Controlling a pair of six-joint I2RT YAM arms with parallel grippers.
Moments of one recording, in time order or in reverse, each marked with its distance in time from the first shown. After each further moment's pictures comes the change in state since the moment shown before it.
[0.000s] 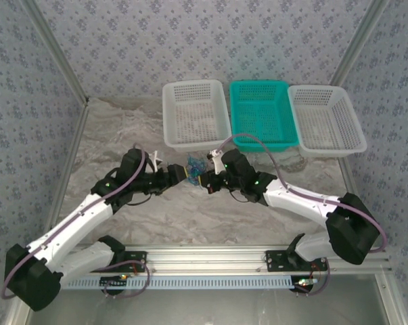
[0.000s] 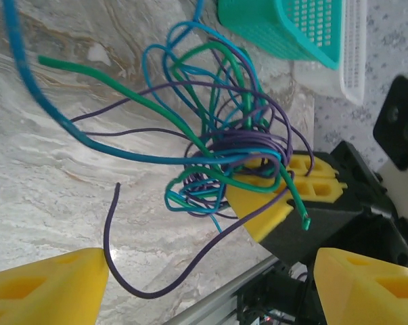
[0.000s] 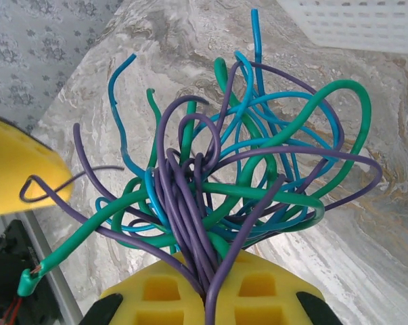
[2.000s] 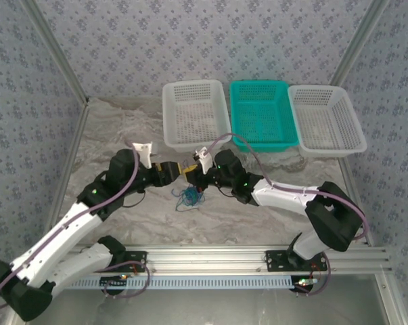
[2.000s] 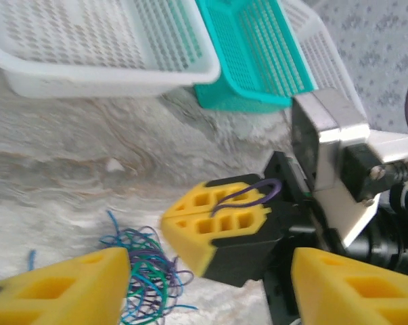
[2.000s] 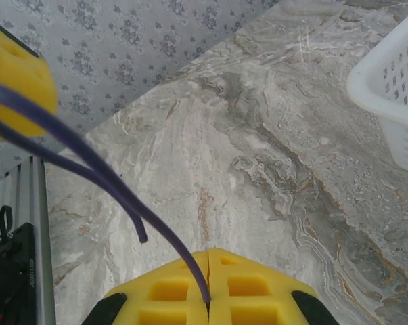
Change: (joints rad) left arm -0.061 -0.179 0.061 -0.061 -0.286 0.259; right arm 0.039 0.136 -0.004 0.388 -0.070 -0.185
